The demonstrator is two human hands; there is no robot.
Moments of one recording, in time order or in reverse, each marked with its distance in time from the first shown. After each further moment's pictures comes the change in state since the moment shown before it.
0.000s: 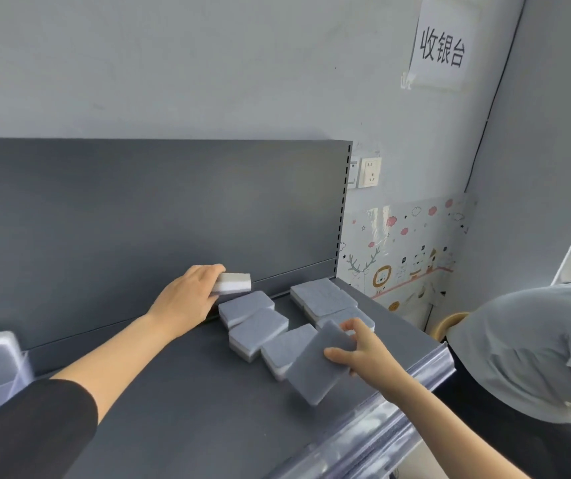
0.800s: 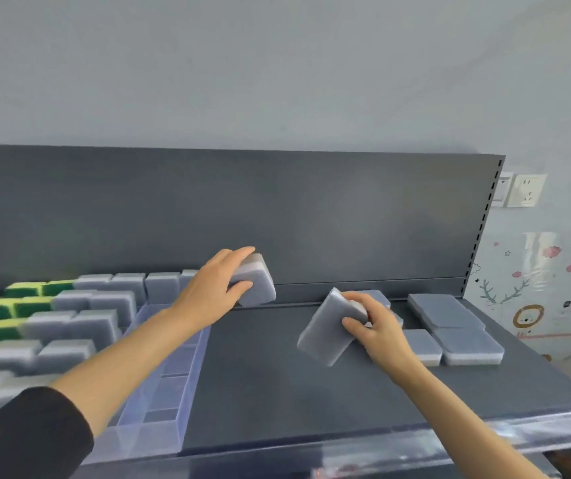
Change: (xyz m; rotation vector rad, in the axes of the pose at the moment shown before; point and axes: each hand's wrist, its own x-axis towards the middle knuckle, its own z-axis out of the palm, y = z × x) left_hand -0.164 -0.013 -0.117 -0.219 0.245 -0.342; right_hand -0.031 -0.080 0.098 0.130 -0.206 -0.514
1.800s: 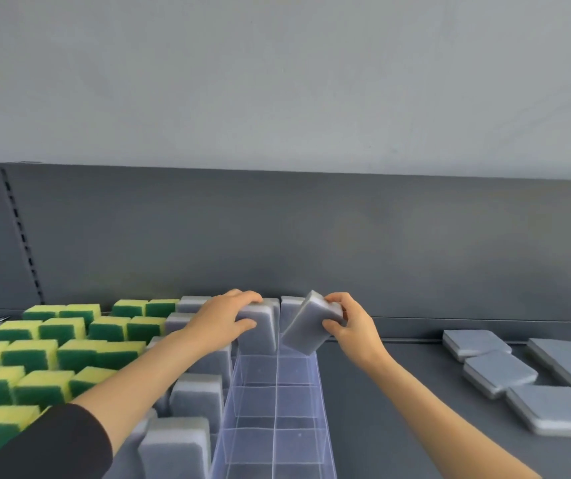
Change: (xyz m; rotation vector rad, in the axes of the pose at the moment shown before) left_hand -0.020 -0.166 -0.096 0.165 -0.241 -0.242; right_hand 0.091 -0.080 0.201 -0.130 -0.078 -0.044
